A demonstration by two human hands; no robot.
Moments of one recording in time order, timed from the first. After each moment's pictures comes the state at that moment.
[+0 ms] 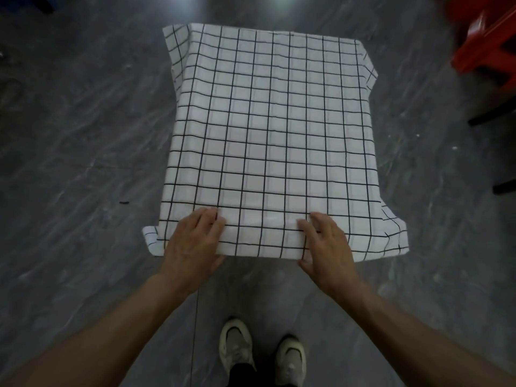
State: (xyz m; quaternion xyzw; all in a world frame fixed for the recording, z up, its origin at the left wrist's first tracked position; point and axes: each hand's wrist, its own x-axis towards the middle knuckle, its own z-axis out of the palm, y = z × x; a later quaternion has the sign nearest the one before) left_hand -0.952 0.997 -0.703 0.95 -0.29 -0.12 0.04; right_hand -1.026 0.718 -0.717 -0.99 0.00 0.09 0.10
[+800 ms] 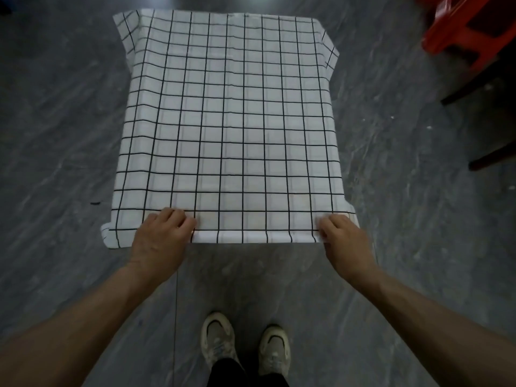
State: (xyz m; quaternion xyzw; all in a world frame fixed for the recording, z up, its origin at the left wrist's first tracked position) left_hand -0.975 0.966 -0.715 0.94 -0.33 -0.05 0.01; right_hand -1.079 0.621 -0.718 -0.99 0.02 0.00 0.11
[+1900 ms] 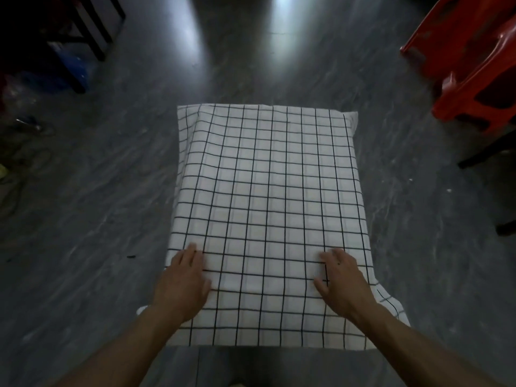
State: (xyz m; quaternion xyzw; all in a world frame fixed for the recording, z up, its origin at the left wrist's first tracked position) left_hand -0.902 0.993 -0.684 0.96 -0.12 -0.23 0.07; right_hand -0.980 0.664 -0.684 -0.96 0.13 0.20 0.18
